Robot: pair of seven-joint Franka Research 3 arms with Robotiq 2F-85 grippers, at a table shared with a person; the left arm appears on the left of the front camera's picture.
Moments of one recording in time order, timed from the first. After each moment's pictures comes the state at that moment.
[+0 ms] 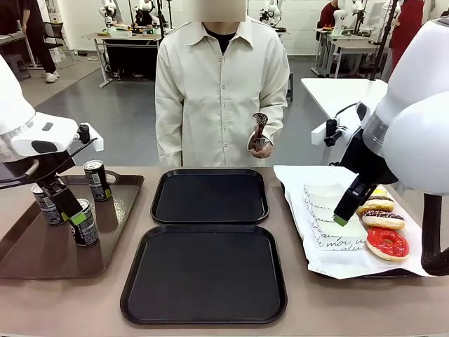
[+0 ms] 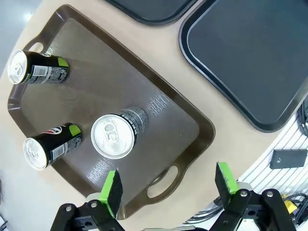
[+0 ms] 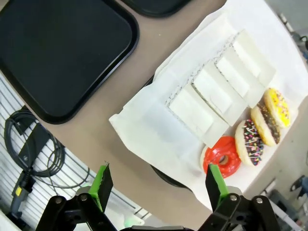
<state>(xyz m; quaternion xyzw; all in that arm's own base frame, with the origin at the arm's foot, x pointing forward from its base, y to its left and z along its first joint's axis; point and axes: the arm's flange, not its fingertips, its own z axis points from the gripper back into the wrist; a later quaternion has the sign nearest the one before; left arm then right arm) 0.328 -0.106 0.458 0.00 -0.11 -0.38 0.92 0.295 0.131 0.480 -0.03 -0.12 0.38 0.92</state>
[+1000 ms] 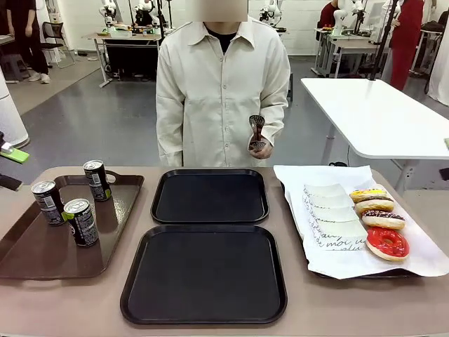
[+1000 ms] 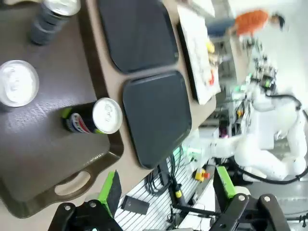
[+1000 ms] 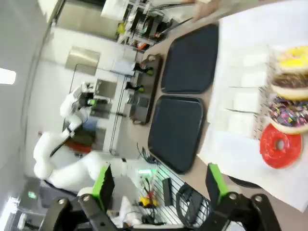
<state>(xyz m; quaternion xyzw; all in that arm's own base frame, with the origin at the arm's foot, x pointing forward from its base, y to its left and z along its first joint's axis) 0.357 0.101 0.461 -0.48 -0.09 -0.05 0.87 0.307 -0.172 0.476 0.53 -0.18 0.01 0.83</state>
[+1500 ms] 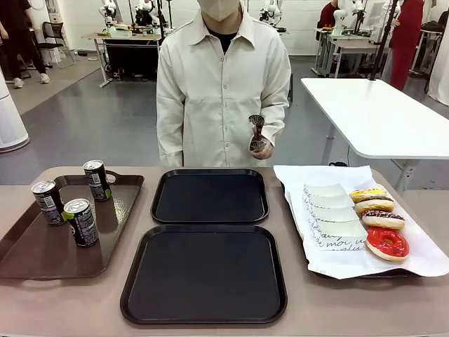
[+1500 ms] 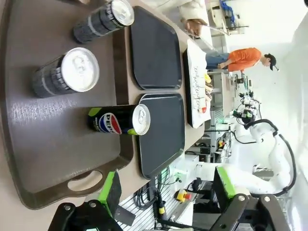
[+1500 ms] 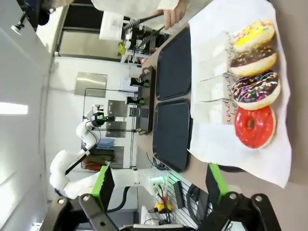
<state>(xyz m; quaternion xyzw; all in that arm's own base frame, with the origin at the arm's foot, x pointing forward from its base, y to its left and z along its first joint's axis) 0.347 0.164 0.426 -0.52 -0.10 0.05 0.85 0.291 -0.231 0.432 0.56 -0.16 -0.07 0.81</state>
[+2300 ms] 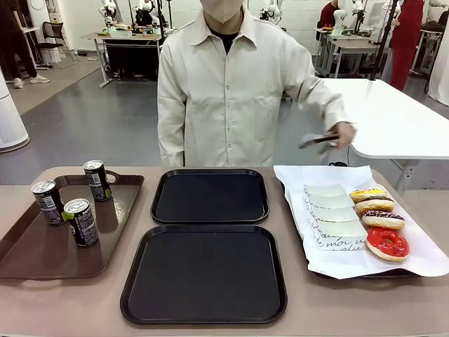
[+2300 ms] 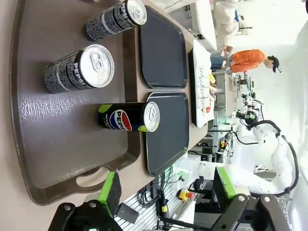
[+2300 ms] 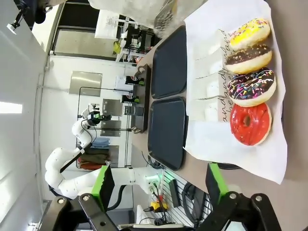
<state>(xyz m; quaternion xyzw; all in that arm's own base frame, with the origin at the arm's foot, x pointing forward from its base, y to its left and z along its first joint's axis) 0.346 0.174 0.422 -0.51 -0.10 0.05 0.85 0.288 -0.230 0.433 0.55 -0.16 -0.06 0.82</state>
